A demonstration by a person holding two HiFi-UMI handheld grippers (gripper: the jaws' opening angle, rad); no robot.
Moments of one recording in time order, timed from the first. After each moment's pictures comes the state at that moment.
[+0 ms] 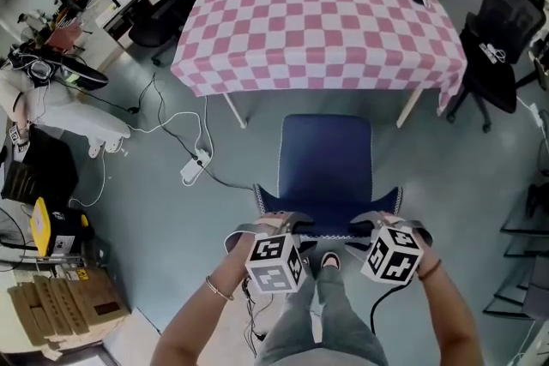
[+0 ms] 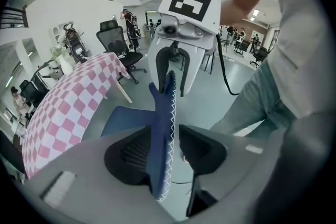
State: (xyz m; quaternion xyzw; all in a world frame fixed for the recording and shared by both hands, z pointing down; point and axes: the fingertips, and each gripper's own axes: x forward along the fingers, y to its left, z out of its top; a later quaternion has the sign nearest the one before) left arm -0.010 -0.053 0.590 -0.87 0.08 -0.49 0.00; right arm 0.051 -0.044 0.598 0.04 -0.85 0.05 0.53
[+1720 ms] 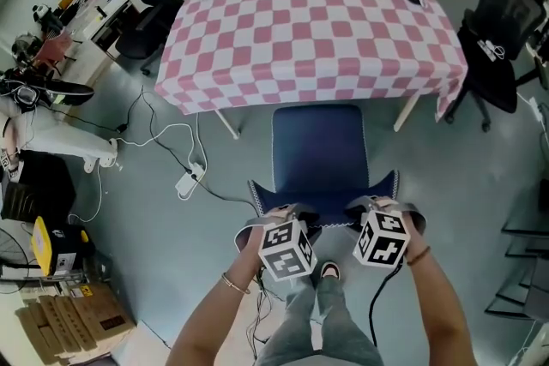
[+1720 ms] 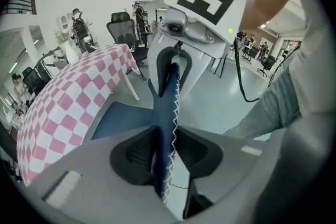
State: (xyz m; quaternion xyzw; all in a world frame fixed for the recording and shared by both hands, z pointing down) left arm 0.016 -0.158 0.626 -0.86 0.10 -0.50 -0.04; right arm 0.061 -0.161 0.631 0.06 -0.83 0.02 0.56
